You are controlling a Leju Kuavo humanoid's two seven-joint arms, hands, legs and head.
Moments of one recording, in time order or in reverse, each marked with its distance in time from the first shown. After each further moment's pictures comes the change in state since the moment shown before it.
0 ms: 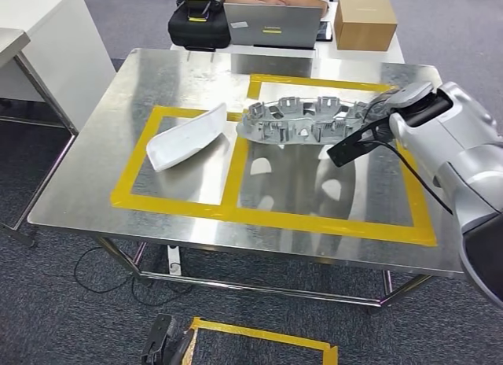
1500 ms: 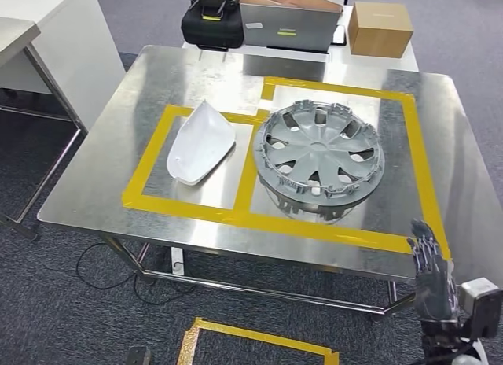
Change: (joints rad) left arm 0.127 0.025 0.063 0.000 0.108 0.128 -0.095; right arm 1.613 -0.032 -1.258 -1.327 -1.245 -0.393 -0.147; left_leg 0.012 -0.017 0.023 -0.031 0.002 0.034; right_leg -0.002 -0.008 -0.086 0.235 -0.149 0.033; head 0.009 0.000
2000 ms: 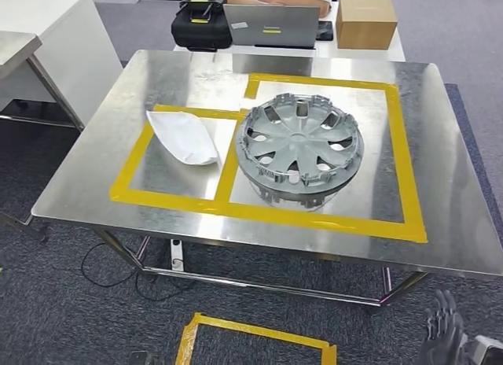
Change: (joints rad) left arm 0.008 -0.008 0.038 0.000 -0.027 0.044 0.030; right arm 0.168 0.370 -0.292 0.058 0.082 -0.073 0.044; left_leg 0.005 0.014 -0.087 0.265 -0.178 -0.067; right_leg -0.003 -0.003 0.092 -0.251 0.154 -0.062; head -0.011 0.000
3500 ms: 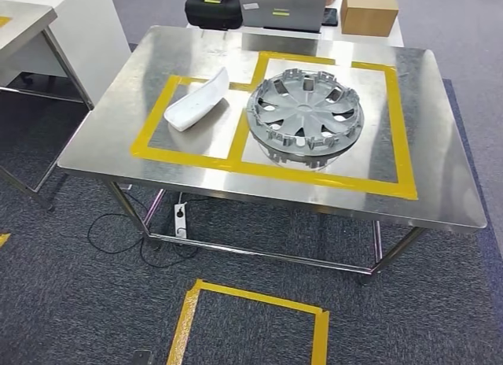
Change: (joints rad) left arm -0.006 0.004 0.084 -0.003 -0.173 -0.013 0.023; right arm -0.315 -0.012 -0.292 1.266 0.664 -0.175 0.153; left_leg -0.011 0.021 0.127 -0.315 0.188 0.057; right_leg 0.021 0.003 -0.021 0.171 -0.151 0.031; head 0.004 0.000
